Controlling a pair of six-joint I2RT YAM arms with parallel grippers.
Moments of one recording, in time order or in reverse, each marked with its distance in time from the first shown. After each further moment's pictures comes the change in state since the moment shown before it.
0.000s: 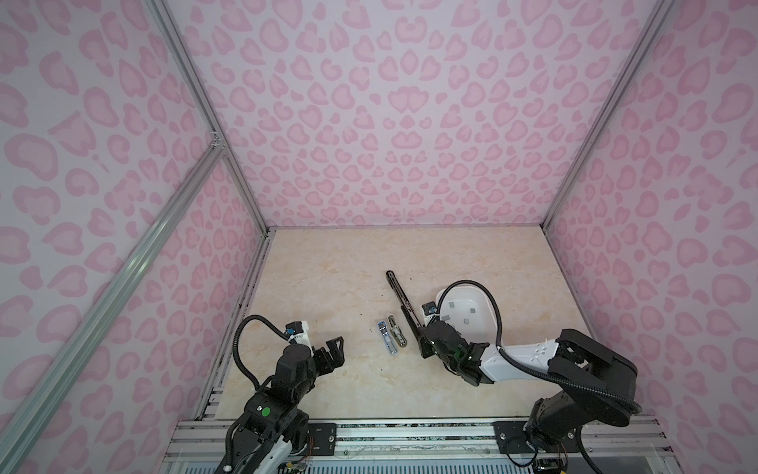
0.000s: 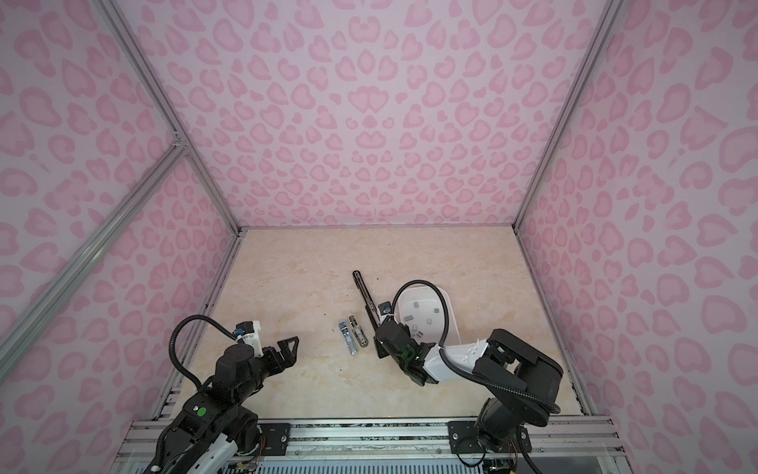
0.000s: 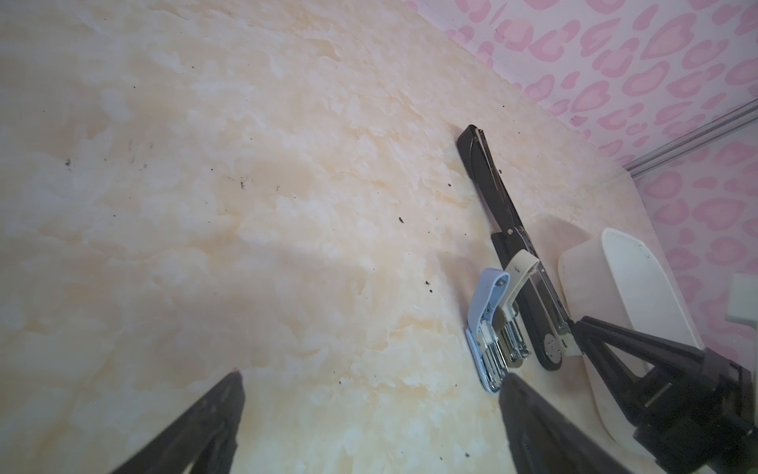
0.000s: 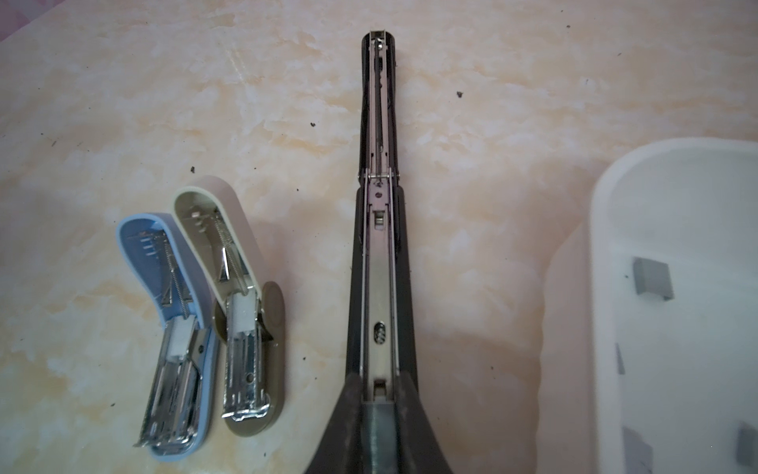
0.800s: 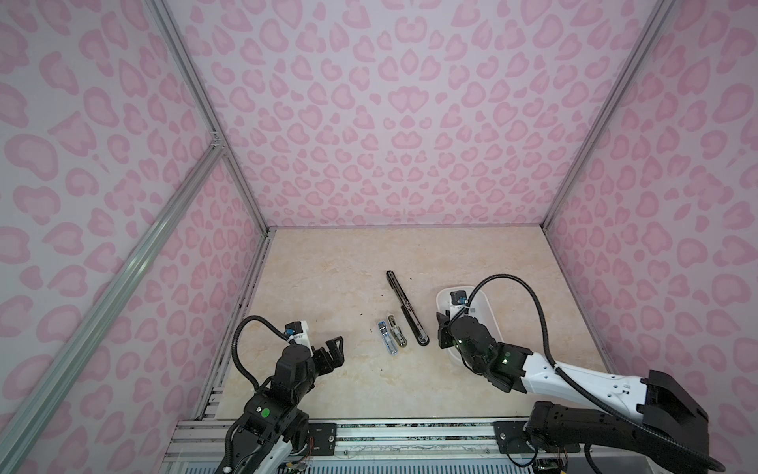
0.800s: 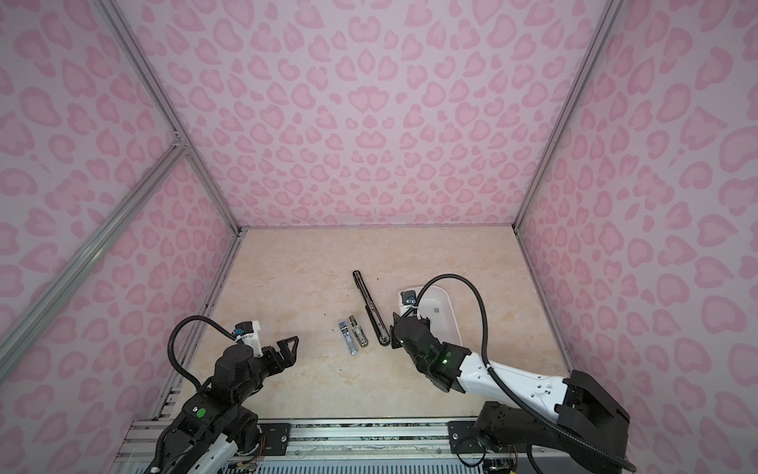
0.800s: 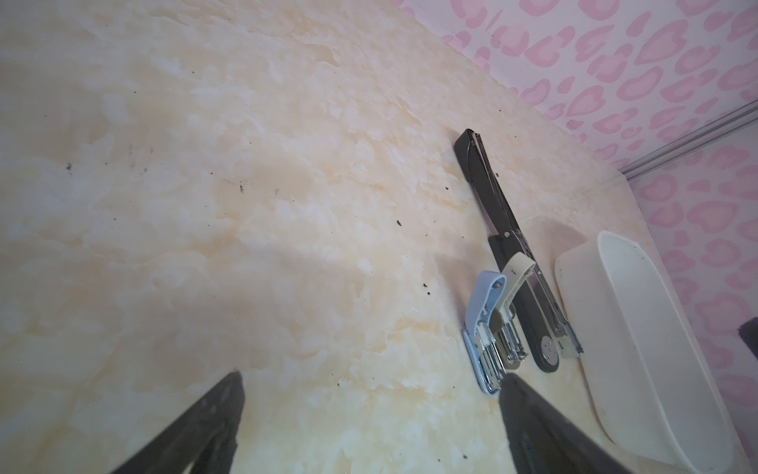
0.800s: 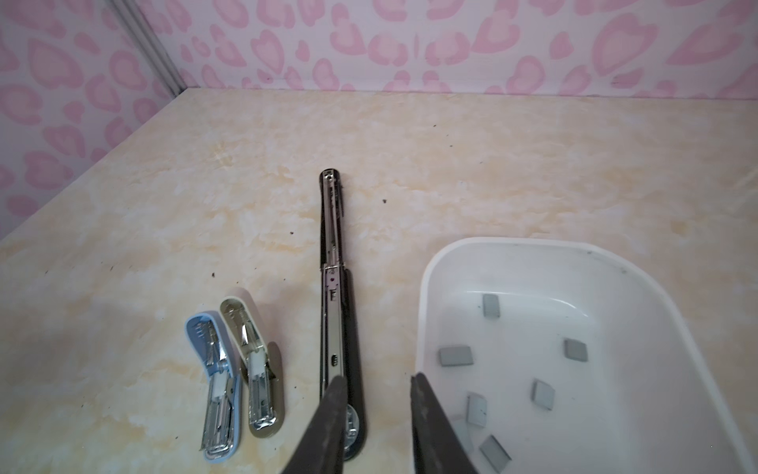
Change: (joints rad) left arm -0.001 -0.012 0.000 0.000 -0.002 0.000; right arm -0.020 -0.487 -0.012 -0.335 0.214 0.082
